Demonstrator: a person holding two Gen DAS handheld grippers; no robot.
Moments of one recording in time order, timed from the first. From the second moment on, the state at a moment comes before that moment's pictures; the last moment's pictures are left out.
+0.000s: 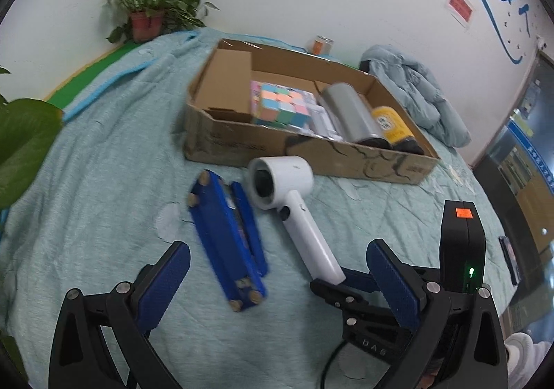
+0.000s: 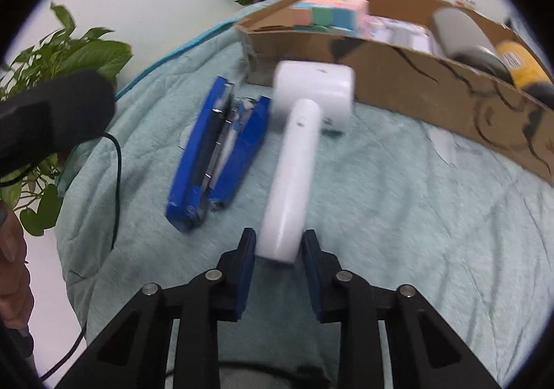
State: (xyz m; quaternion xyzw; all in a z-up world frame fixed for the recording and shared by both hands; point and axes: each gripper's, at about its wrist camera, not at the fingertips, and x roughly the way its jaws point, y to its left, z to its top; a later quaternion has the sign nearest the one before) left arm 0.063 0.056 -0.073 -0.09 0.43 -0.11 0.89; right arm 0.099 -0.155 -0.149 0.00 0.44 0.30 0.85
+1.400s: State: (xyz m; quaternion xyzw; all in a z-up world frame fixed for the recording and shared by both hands) left arm 0.082 -0.049 -0.164 -0.19 0.56 -0.22 0.77; right arm 0.056 -0.205 -0.153 0.02 0.46 0.29 0.84
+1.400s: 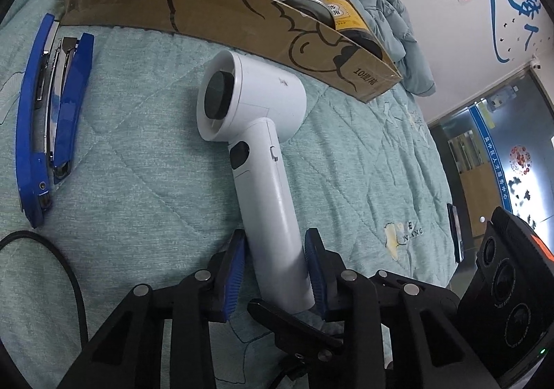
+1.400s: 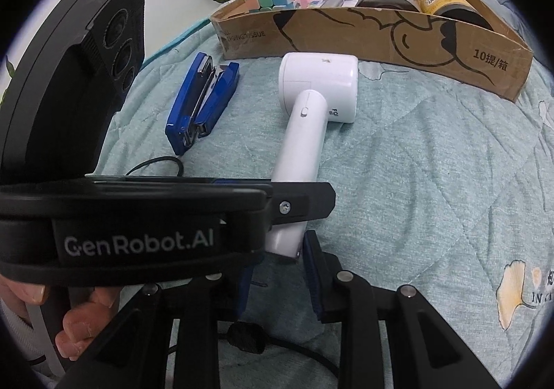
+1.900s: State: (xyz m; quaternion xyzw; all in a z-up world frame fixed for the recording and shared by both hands) left arm 0.090 -0.057 -0.163 -0.24 0.60 -0.25 0.73; right arm 0.053 -0.227 -0.150 0.05 0.45 0.28 0.85
